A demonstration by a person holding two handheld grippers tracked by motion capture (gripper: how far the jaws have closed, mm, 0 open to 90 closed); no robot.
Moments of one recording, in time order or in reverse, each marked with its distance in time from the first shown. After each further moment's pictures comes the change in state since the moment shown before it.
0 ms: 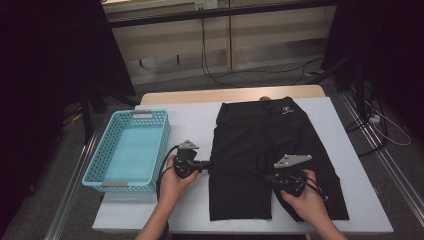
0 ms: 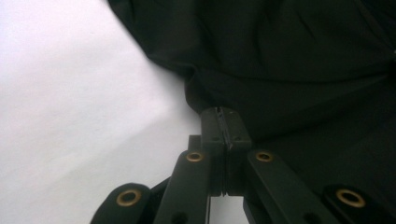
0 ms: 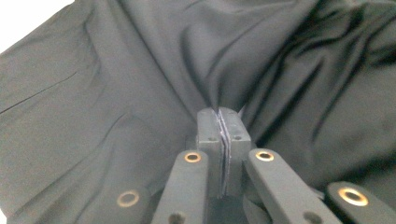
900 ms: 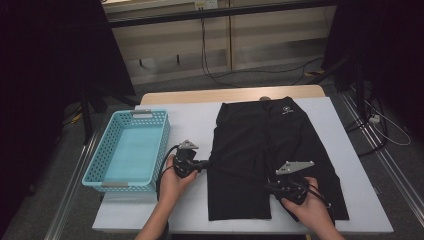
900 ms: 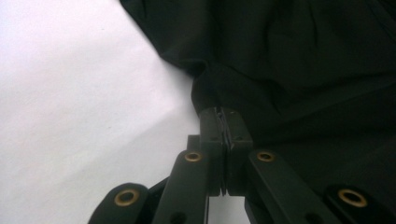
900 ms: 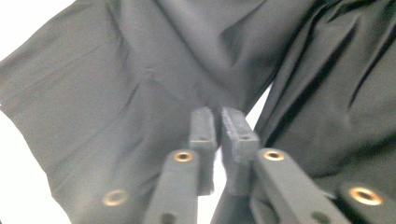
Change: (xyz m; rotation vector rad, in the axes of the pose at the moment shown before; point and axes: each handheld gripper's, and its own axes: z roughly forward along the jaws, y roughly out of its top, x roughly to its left) left arm 0.005 -0.002 0.003 -0.002 0.020 0.001; right arm 0.011 -0.012 -0.005 0.028 0.064 0.035
